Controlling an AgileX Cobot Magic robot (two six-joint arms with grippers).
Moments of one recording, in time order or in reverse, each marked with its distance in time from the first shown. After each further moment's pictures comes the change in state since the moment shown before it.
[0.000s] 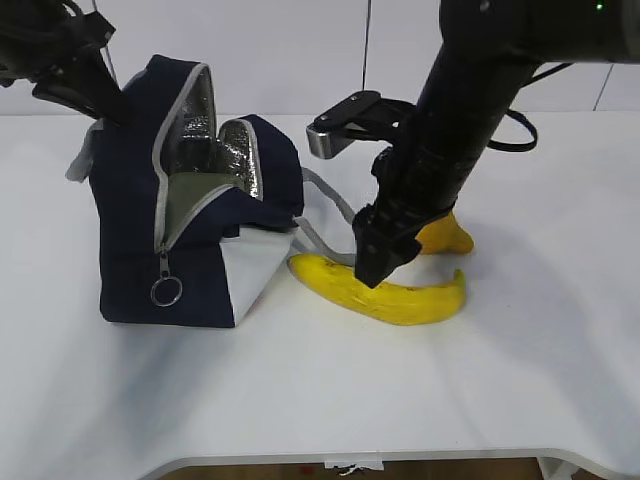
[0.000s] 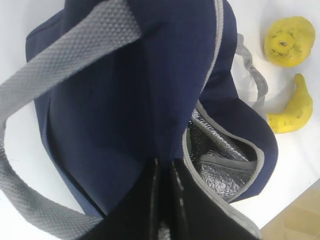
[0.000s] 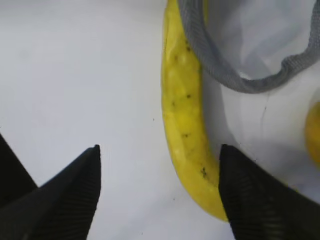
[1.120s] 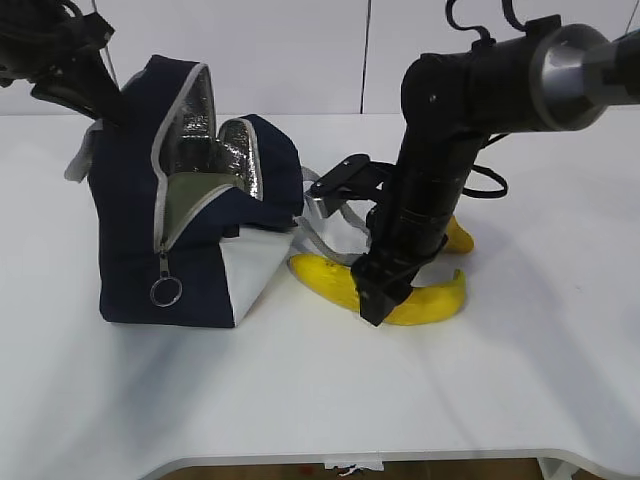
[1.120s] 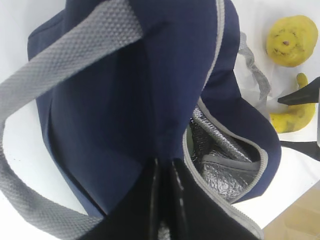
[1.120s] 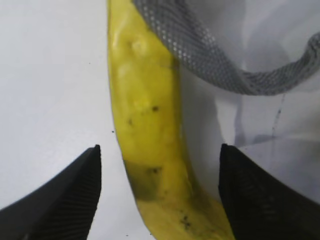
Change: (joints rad) left arm 0.000 0.000 0.000 0.006 0.000 0.000; right arm 0.006 0.165 0.006 -0.077 -0.089 0.046
